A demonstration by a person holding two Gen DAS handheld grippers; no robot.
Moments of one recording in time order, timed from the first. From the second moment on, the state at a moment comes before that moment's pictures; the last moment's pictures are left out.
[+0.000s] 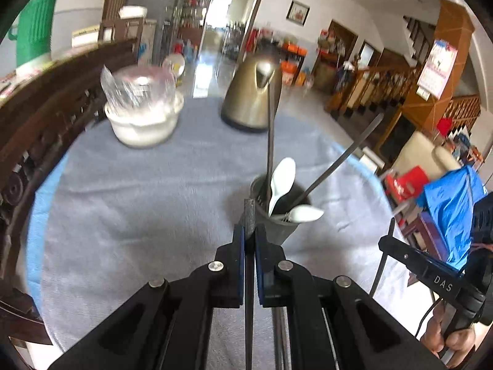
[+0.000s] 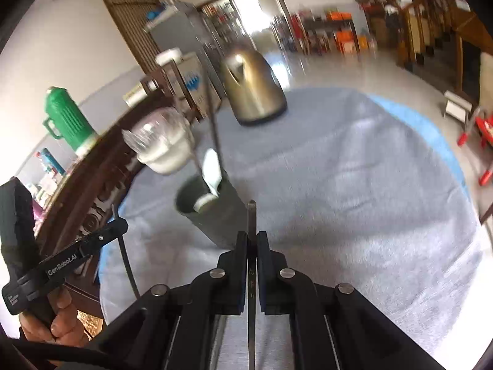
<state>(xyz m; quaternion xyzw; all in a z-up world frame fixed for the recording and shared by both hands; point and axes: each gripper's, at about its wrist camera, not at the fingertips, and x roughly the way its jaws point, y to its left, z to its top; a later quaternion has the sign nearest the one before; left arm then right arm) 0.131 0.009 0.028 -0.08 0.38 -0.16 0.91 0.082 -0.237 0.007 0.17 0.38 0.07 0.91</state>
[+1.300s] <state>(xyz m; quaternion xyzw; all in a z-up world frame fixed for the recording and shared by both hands) 0.152 0.041 0.150 -0.19 0.09 -0.08 0.97 0.062 -0.210 0.183 0.14 0.14 0.05 0.98</state>
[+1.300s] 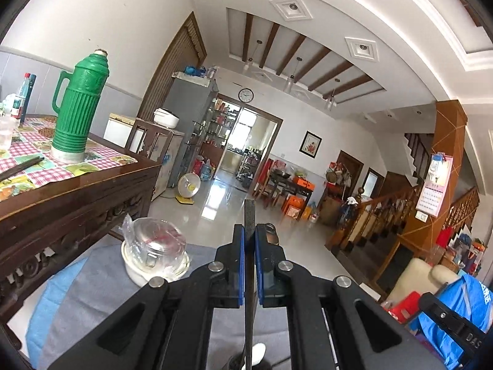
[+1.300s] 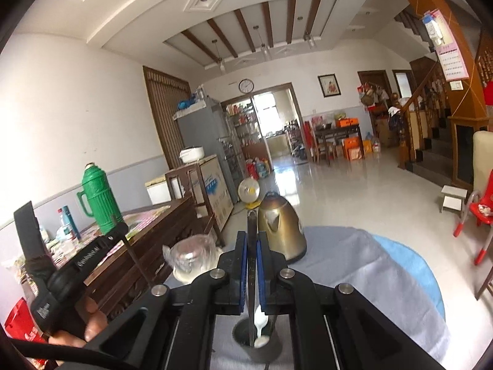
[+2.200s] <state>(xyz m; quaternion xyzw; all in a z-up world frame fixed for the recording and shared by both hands) 0.198 0.004 0.048 -0.11 0.22 -0.11 0.96 0.140 -0.198 0.090 0.15 0.30 0.07 0.94</state>
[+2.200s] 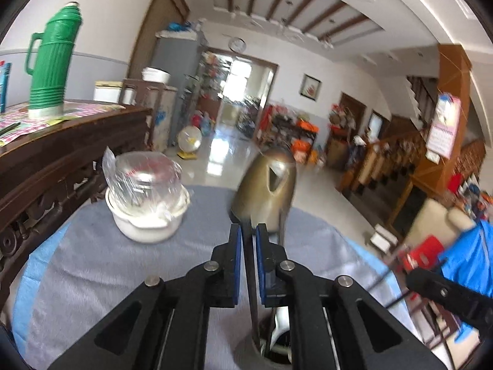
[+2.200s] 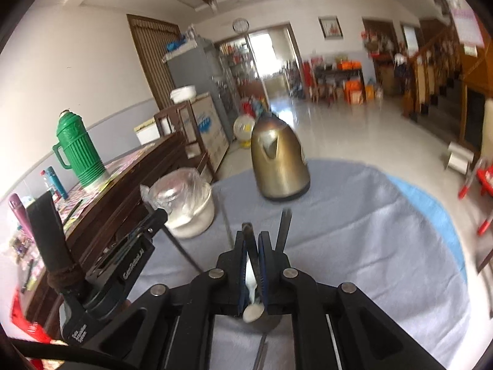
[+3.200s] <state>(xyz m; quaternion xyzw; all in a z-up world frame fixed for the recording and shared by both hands) 0.031 0.016 -0.057 -0.01 0.39 -0.09 0.92 0.023 -0.244 -0.037 0.25 0.41 0.09 0.87</state>
